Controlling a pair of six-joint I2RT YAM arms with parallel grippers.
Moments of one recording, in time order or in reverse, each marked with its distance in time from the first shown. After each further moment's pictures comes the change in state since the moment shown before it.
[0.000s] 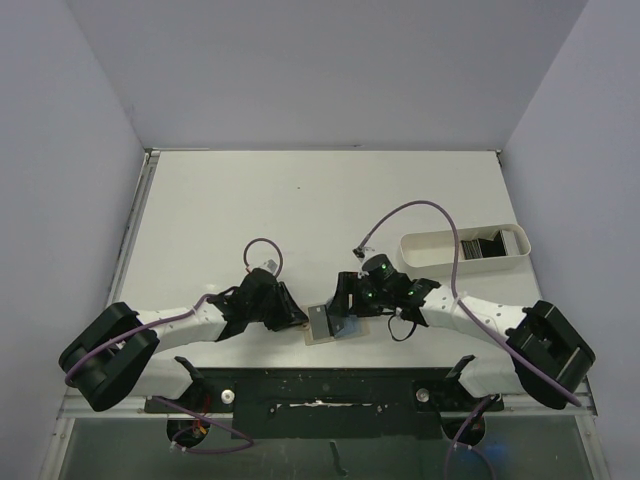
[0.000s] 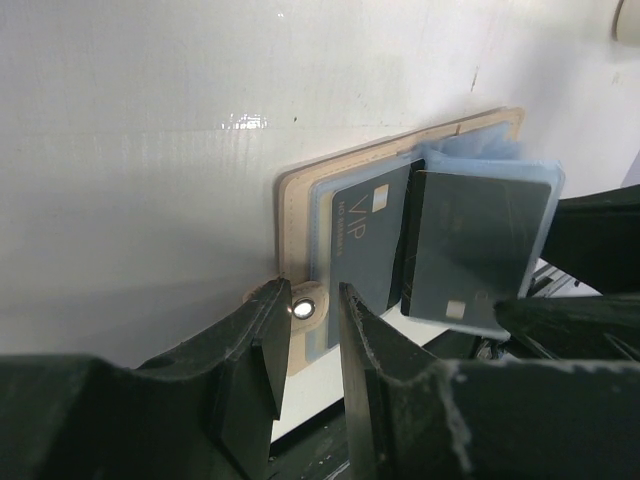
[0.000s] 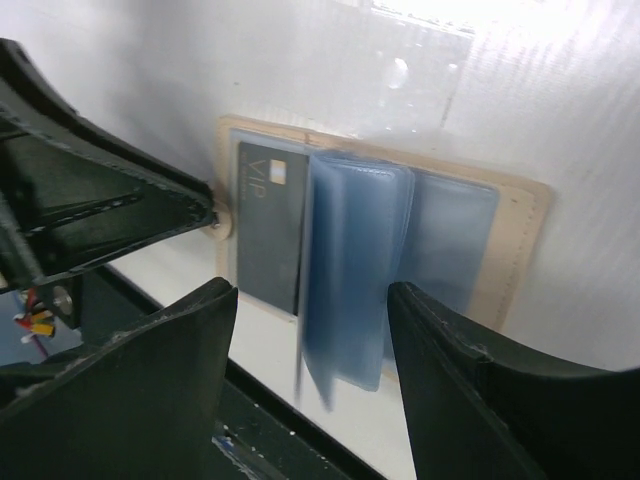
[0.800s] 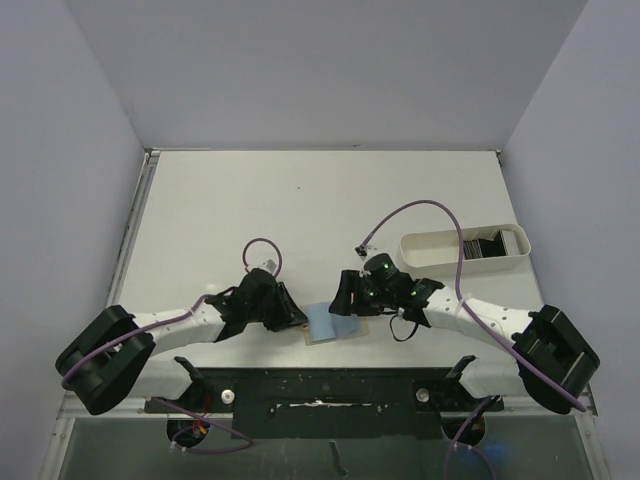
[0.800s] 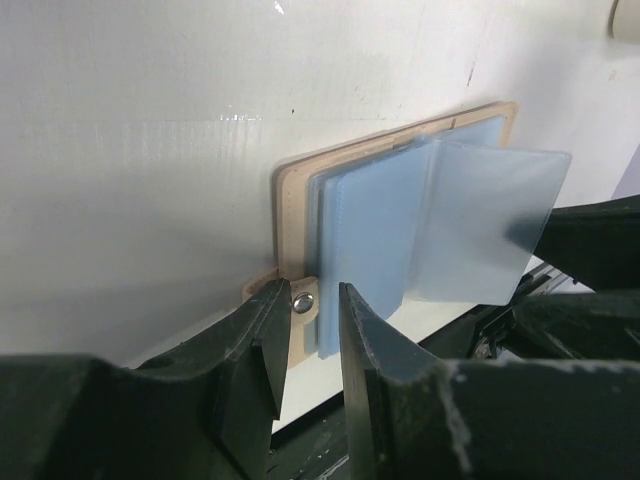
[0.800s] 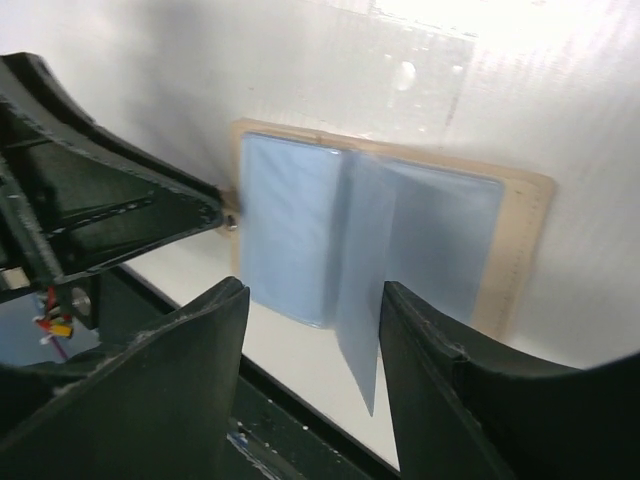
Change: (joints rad) left arm 0.000 -0.024 -0.002 -0.020 -0.001 -0.002; right arm 0.000 -0.043 0.002 0.021 -0.029 0.034
